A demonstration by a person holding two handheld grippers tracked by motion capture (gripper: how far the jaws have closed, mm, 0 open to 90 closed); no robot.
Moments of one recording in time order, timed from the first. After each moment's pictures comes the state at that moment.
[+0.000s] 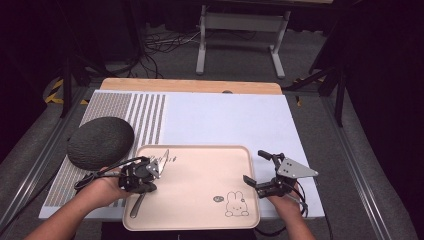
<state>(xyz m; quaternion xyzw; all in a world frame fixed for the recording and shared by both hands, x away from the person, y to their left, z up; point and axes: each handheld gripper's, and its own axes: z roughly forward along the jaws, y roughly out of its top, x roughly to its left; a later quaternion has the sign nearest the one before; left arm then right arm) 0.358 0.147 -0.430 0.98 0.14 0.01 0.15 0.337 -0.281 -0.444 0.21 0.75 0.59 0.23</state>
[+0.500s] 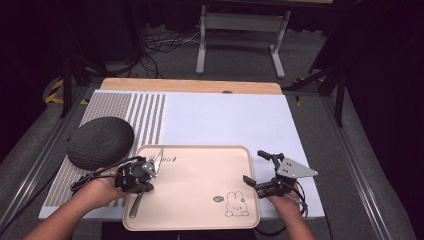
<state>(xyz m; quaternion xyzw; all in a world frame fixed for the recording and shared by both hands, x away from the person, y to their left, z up) 0.359 0.156 -0.430 0.98 0.16 0.01 0.15 0.337 -0.280 -0.445 0.21 0.75 0.59 0.22</state>
